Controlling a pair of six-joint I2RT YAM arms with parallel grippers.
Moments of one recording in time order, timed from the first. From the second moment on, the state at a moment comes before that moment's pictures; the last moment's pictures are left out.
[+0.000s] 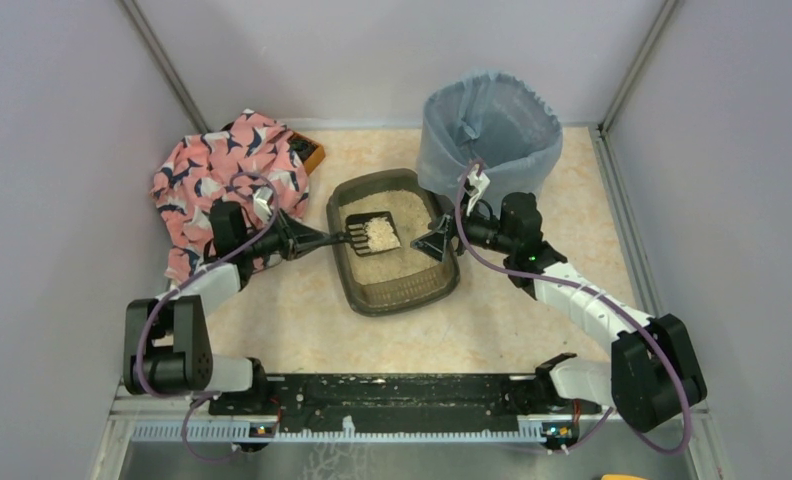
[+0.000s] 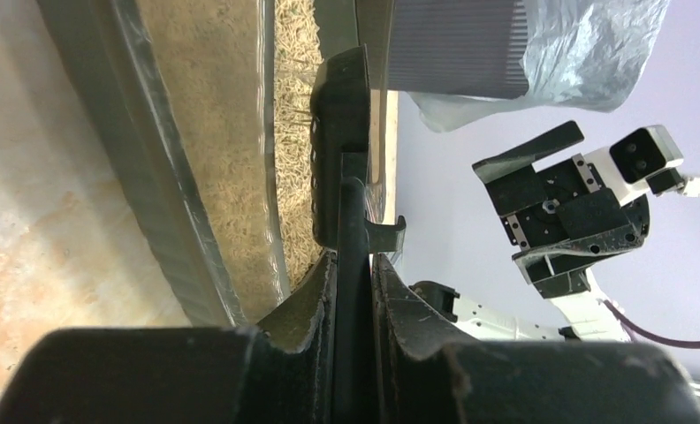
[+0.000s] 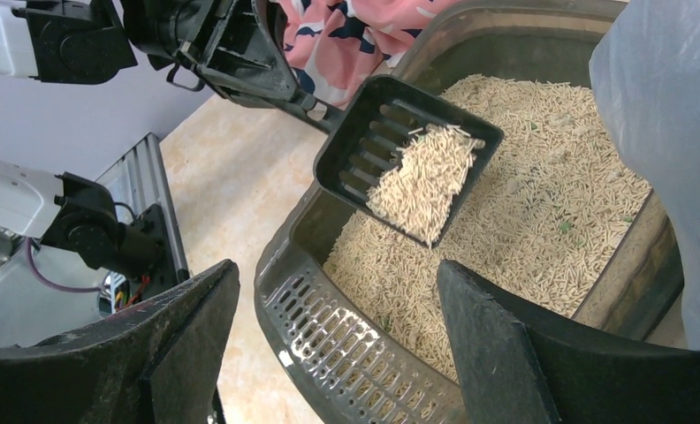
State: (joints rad) left arm 0.06 1.37 0.58 0.33 0.99 -0.95; right arm 0.44 1.20 0.67 0.36 -0.69 0.33
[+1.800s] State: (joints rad) left arm -0.01 1.57 0.30 1.17 0.99 -1.33; right arm 0.44 1.24 0.67 0.38 -0.71 0.34
